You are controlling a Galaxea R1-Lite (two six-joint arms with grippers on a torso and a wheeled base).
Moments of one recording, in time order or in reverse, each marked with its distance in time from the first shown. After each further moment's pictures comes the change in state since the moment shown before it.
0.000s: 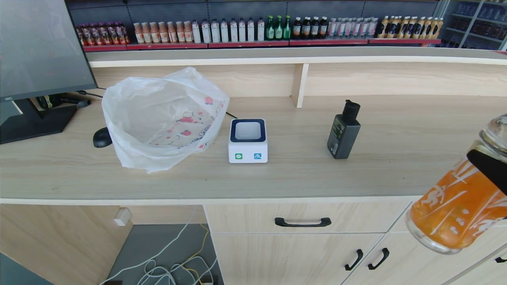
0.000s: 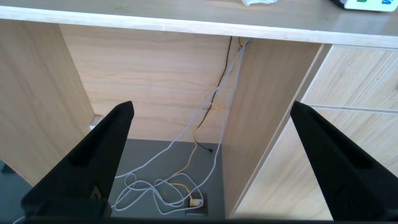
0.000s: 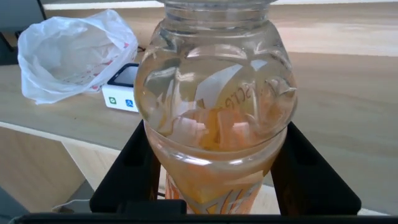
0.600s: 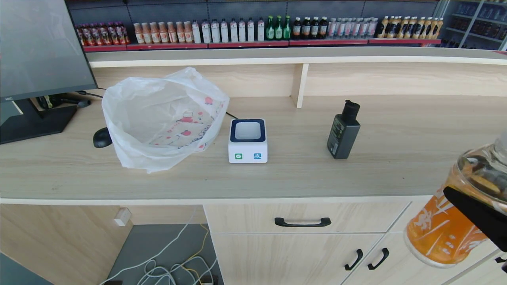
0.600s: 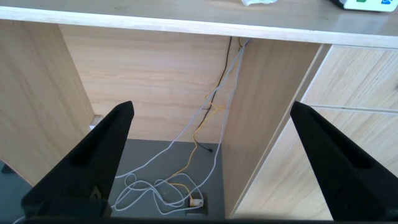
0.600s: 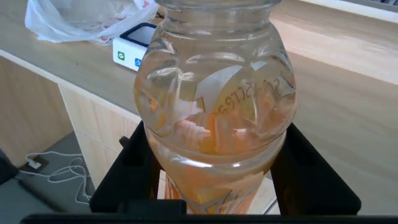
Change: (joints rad) left arm 0.000 0.000 0.000 0.000 0.000 0.000; right arm 0.001 -0.007 0.081 0.001 0.120 -0.210
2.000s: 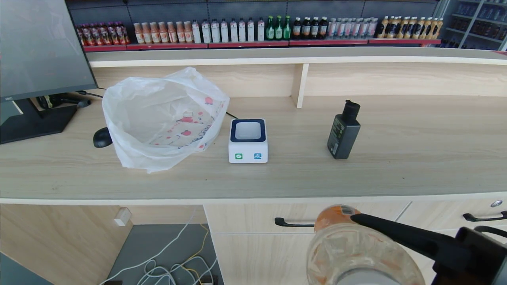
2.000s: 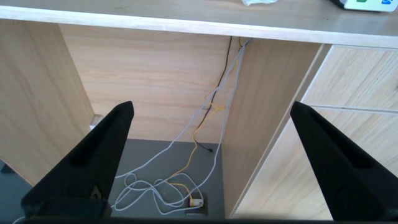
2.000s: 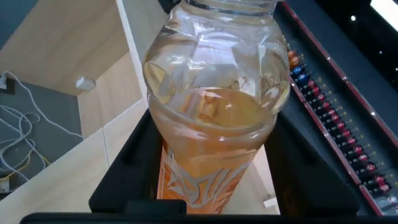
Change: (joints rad) left arm 0.000 0.000 0.000 0.000 0.000 0.000; right arm 0.559 0.371 -0.018 -0.370 0.027 -0.822
